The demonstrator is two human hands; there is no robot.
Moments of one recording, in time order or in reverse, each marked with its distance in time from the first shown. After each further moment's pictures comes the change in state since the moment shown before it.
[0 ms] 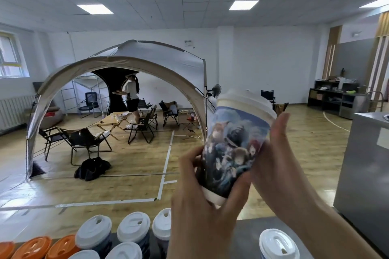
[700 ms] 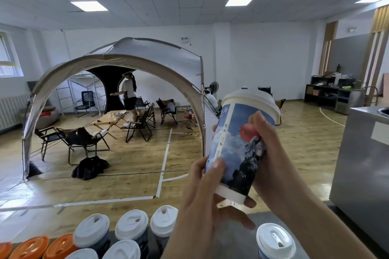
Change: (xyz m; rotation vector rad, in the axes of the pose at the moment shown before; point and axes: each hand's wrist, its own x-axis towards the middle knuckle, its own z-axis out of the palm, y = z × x) left_hand 0.005 -0.003 0.004 -0.834 -0.276 -0.524; right_hand 0.005 0.005 -0.007 -0.013 0.195 0.049
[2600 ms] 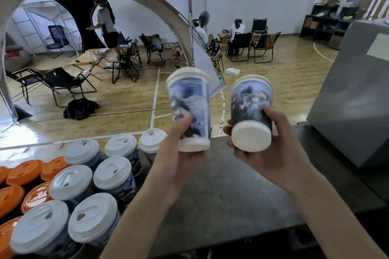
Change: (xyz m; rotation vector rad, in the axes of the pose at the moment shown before) left_hand -0.015 -0.074 -0.062 0.012 0.218 -0.286; right_hand -0.082 0.073 -0.075 0.411 0.048 0.439
